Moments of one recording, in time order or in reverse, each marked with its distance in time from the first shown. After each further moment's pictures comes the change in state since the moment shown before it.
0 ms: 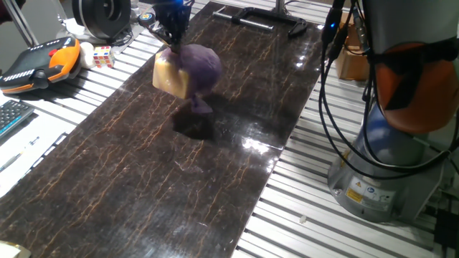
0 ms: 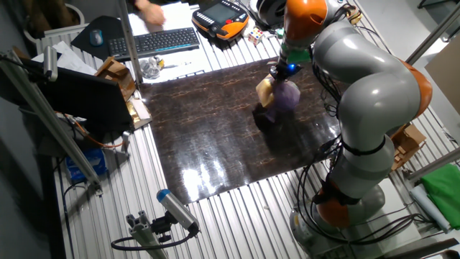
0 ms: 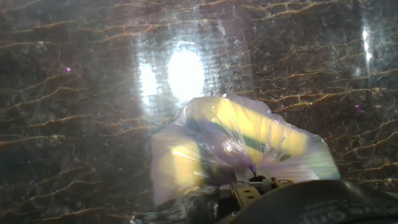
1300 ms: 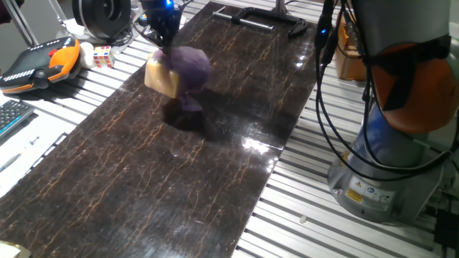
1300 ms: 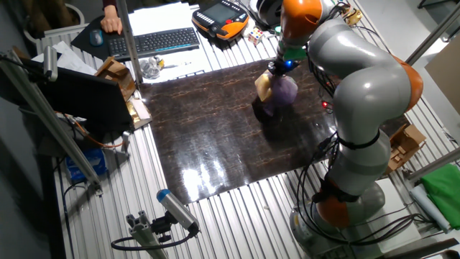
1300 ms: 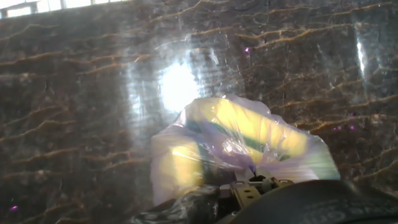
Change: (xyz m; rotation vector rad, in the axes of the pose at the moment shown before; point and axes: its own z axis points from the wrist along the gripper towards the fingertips) arm -0.034 -0.007 0.018 0.013 -0.032 0.022
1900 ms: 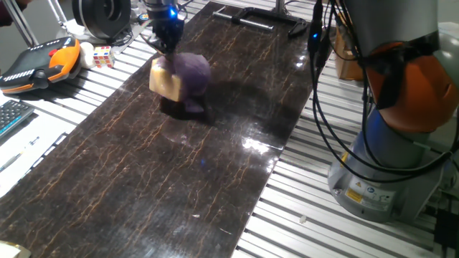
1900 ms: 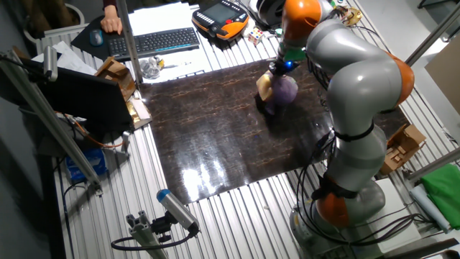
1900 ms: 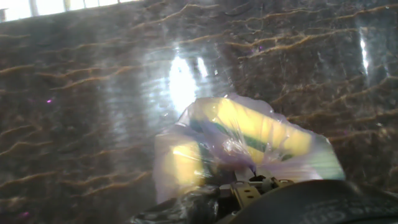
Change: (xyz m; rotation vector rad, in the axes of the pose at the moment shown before) arm -0.023 -0.009 0.037 0.004 0.003 0.020
